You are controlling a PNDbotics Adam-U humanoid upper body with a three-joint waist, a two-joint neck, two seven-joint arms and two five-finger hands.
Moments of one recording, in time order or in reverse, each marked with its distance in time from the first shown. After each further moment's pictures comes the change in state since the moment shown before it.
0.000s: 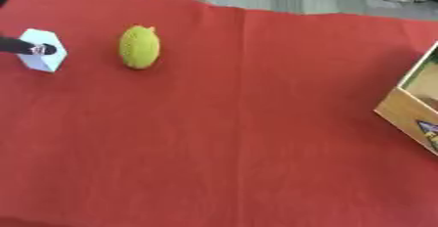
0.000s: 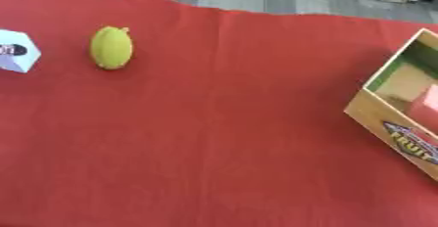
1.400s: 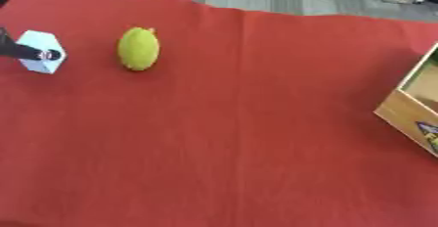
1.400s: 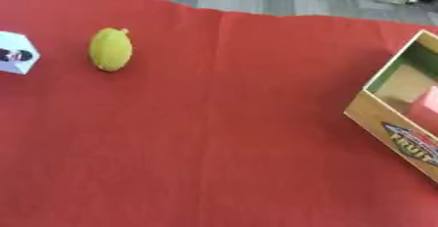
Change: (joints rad) left arm -0.010 -0.028 0.006 0.022 0.099 0.037 0.037; right arm 0.008 0.015 -0.005 0.013 0.002 0.000 0.002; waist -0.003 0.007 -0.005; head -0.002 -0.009
